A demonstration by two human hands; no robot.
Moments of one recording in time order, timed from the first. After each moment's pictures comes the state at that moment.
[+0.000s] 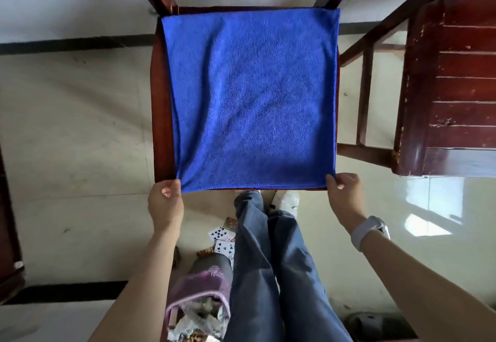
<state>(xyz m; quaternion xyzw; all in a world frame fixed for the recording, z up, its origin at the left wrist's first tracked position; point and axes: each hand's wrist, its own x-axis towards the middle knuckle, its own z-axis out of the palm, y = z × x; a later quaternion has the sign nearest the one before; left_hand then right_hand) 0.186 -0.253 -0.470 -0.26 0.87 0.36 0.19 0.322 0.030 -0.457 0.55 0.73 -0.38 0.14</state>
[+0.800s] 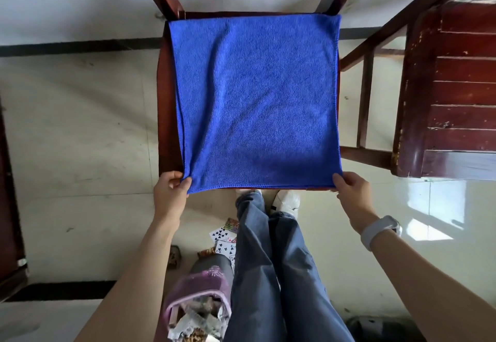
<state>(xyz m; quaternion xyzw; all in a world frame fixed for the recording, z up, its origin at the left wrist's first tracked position) 0.174 -0.246 -0.461 -0.25 0.83 0.42 0.25 0.324 0.041 -0.447 0.58 0.65 -0.48 0.12</state>
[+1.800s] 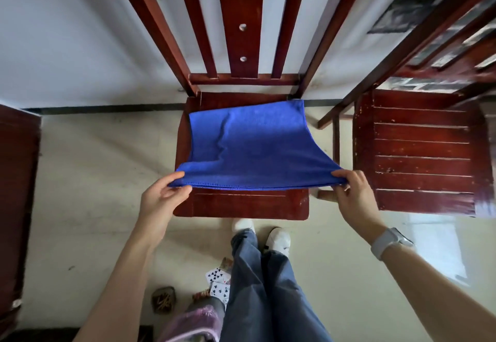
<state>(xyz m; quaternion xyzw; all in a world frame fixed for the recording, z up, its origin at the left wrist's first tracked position) 0.141 -0.220 -0.301 -0.14 0.76 0.58 0.26 0.296 0.086 -0.315 0.36 0.85 -0.38 0.00</state>
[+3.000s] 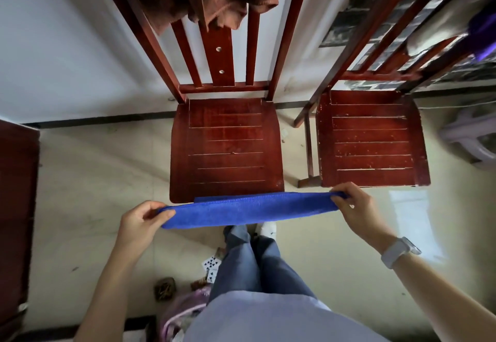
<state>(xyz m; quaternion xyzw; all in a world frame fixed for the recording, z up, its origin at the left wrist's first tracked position) 0.204 -0.264 -0.207 -0.02 0.86 0.45 0.24 0.391 0.085 -0.198 0.34 0.84 -0.42 0.02</state>
